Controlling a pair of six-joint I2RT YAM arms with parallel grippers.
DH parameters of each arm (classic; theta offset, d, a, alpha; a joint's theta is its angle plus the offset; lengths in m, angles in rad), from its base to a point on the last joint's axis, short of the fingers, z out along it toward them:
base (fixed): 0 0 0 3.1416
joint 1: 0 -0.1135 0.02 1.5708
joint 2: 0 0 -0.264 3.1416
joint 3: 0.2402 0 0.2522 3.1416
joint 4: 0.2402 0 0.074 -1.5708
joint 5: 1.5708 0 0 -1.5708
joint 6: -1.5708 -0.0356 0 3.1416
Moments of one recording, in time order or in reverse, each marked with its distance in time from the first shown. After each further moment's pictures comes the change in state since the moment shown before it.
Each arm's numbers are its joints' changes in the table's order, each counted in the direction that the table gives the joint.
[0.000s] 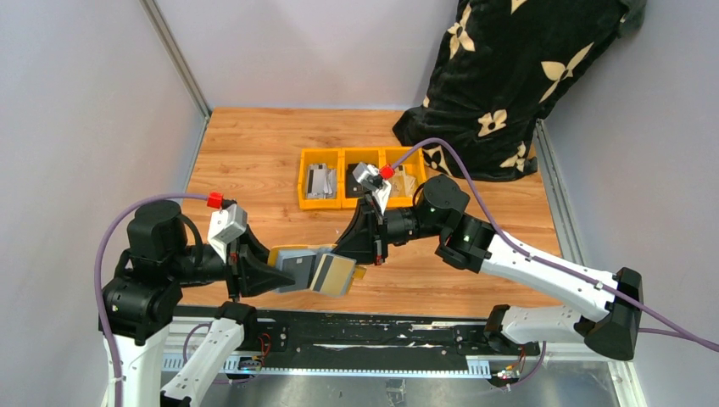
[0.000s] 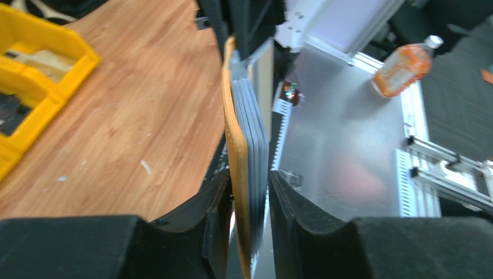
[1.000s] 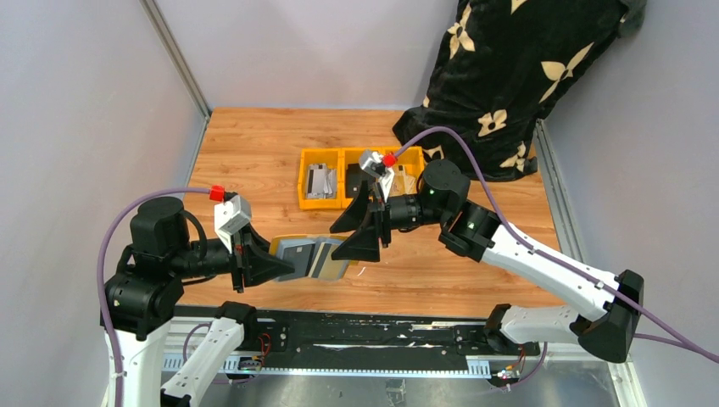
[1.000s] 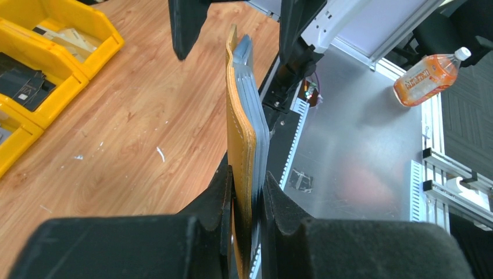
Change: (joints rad) left arm 0.001 0.017 0.004 0.008 -0.116 0.016; right arm 0.111 0.006 0.048 0.128 -0.045 0.094
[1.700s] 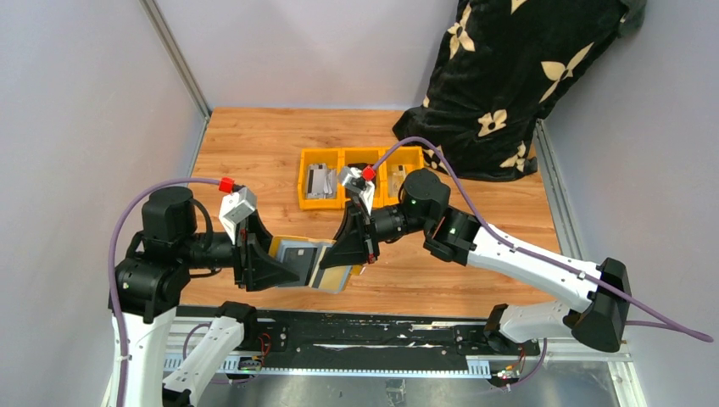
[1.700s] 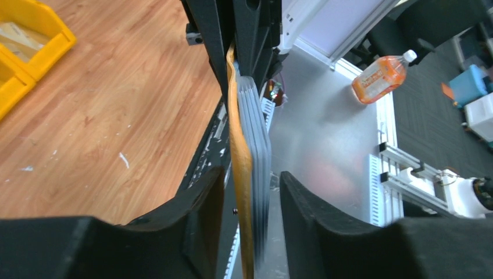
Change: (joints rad) left arm 0.000 0.045 -0.009 -0.006 0.114 0.049; right arm -0.095 0.084 0.012 -0.060 -0.078 -0.030
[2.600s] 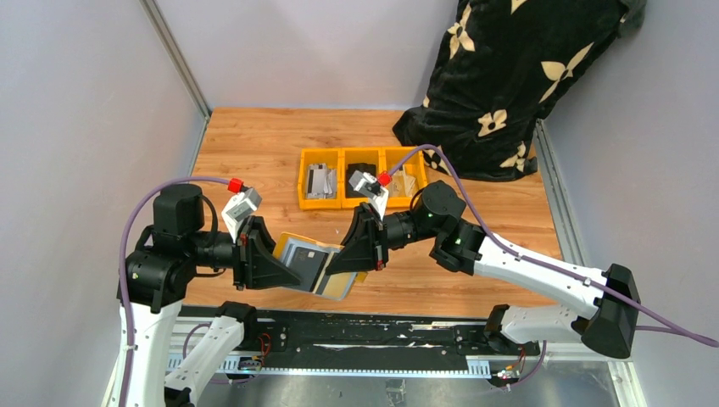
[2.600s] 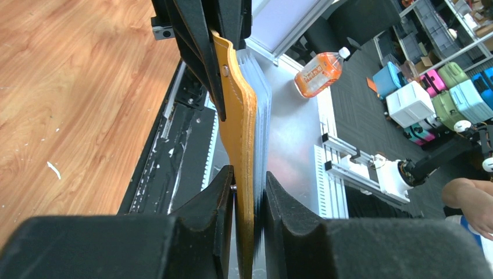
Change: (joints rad) left arm 0.000 0.019 -0.063 -0.008 0.178 0.049; right arm -0.013 -0.071 -0.142 -0.240 0.013 -0.135
